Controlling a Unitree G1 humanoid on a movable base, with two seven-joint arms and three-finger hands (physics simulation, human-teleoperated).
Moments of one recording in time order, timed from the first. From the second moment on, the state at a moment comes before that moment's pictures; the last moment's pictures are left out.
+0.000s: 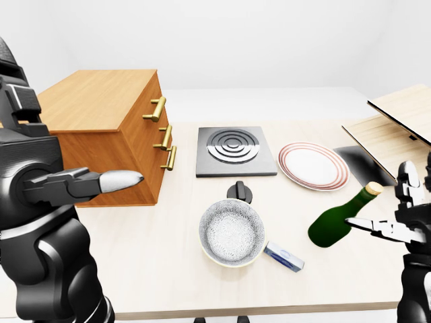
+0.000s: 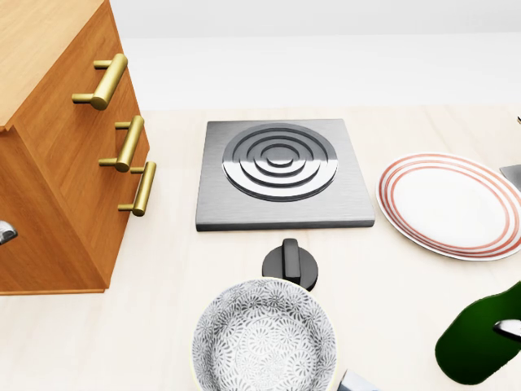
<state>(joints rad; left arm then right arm) -0.27 0.22 0.34 -0.80 -0.36 0.09 0.10 0.14 -0.12 -0.67 -0.50 0.29 0.09 0.23</state>
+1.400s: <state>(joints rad) -0.25 0.21 0.33 -0.76 -0.33 0.09 0.08 0.04 -0.24 -0.56 -0.05 0.36 0.09 0.19</state>
